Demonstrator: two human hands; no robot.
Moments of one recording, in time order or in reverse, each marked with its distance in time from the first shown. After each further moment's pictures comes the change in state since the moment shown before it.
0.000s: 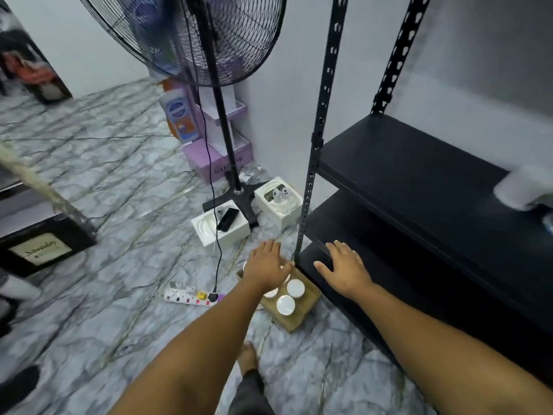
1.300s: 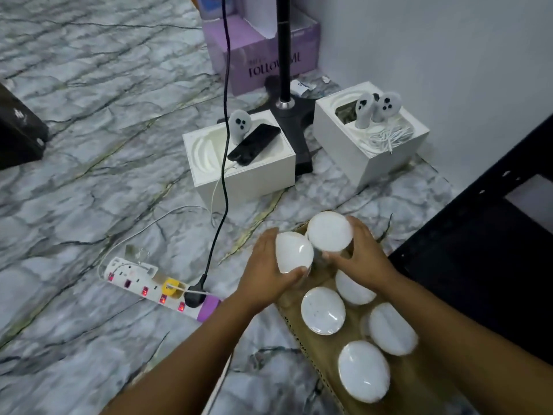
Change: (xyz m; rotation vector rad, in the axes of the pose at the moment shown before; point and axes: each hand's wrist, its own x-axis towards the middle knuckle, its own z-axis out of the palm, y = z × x) left_hand 0.322 -0.367 0.465 -0.561 0.253 -0.210; right_hand 0.459 0.084 0.552 0.439 -0.038 -0.268
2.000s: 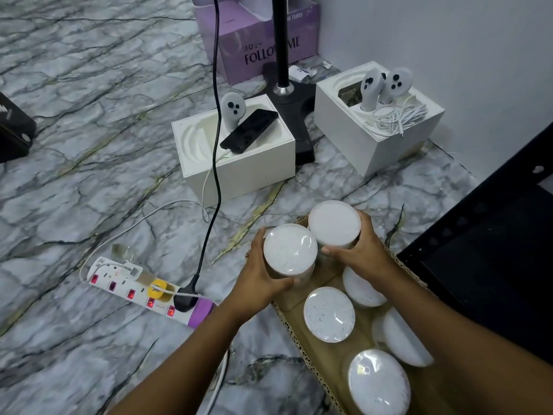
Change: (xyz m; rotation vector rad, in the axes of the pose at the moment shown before) left_hand 0.013 -0.058 0.032 -0.286 -0.039 -0.050; right_hand 0.023 0.044 0.041 0.494 0.055 0.057
